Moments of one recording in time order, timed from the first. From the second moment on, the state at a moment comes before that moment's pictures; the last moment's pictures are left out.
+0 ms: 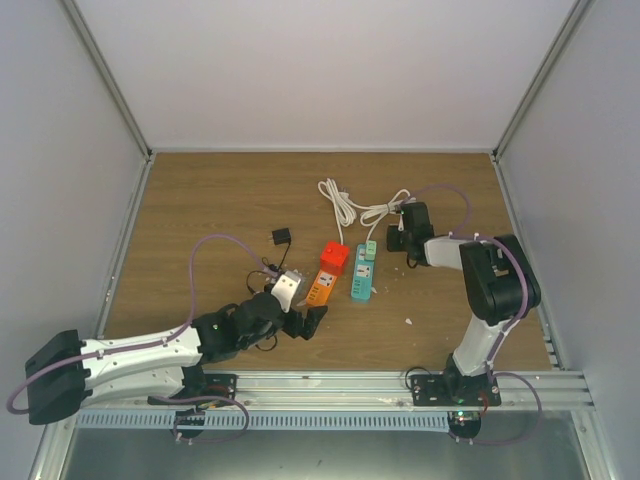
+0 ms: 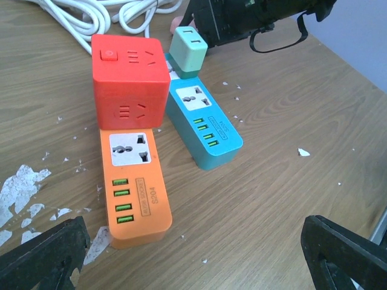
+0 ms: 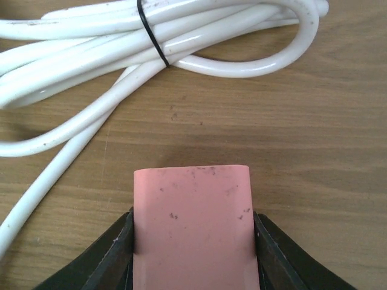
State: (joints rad) left arm -1.11 0.95 0.40 0.06 -0.26 -0.47; right arm 0.25 1.80 0.85 0.12 0.08 0.16
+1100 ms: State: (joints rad) left arm -0.96 1.11 0.96 -0.34 0.11 -0.64; right arm 0.88 0.79 0.16 0.51 0.05 -0.12
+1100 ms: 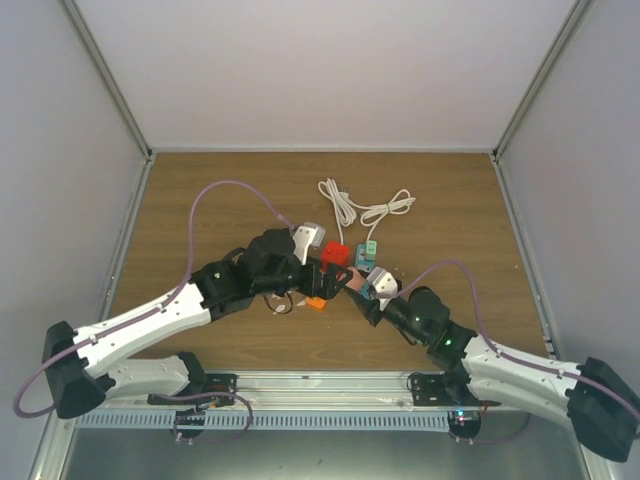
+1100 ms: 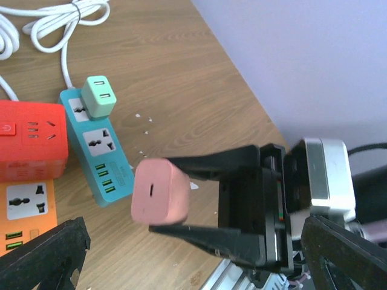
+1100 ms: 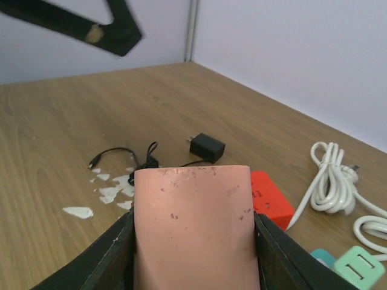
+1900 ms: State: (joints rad) left arm -0.89 1.26 0.93 -0.32 0.35 -0.59; right arm 0.95 0.81 0.20 0.52 0.13 -0.20
